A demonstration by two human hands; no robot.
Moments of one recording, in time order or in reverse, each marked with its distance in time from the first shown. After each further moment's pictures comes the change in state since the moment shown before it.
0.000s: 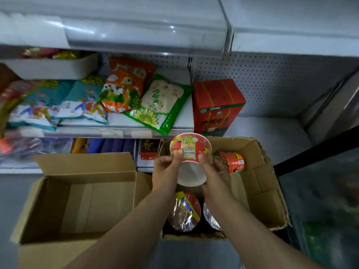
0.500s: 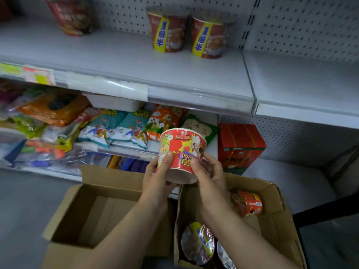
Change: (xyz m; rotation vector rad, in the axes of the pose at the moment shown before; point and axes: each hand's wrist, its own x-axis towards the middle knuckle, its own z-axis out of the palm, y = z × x) left_hand -0.069 0.118 -0.058 -0.273 0.004 0.179; right_hand -0.089 -0.084 0.091 -0.007 -0.306 -0.258
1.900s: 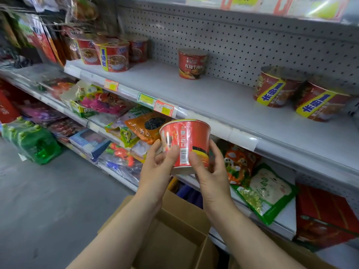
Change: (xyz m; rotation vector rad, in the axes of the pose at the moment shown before) left_hand -0.021 0.196 -0.160 0.129 0.135 0.449; right_hand -0.047 -0.019 0.249 -0.094 -0.545 -0.169
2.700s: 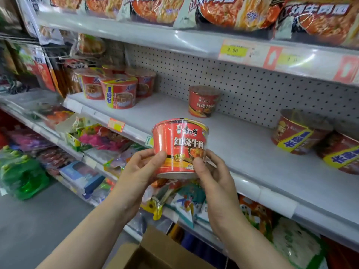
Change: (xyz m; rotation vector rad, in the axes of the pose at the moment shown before) left_hand 0.131 0.091 -0.068 -0.094 -0.109 0.083; right_hand 0.110 -0.041 0.086 -0.043 -0.008 -0.007
